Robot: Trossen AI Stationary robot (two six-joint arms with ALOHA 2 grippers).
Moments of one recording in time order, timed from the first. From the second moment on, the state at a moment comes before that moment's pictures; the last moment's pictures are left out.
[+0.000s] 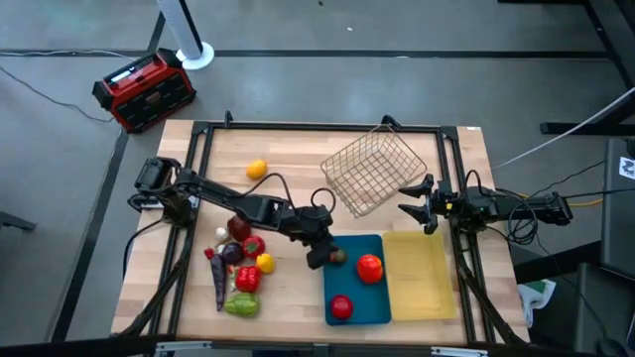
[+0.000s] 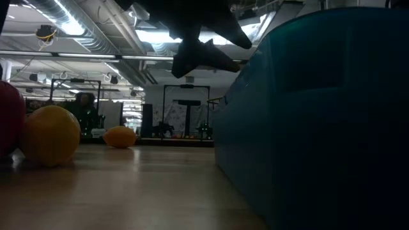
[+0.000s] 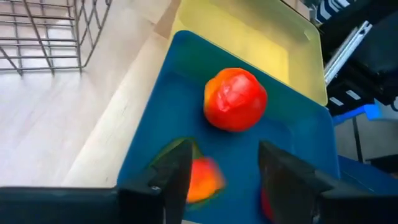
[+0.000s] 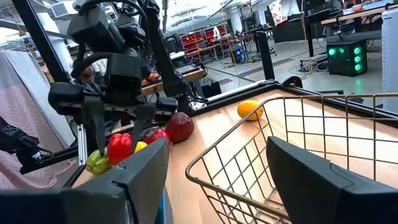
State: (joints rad) left arm -0.18 1.76 1.19 -0.08 -0.04 -0.67; right arm 0.08 0.02 0.01 0.05 0.22 0.28
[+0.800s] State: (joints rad) left arm -0.18 1.66 1.18 -0.44 0.31 -0.57; right arm 0.08 0.02 0.01 0.05 0.22 0.28
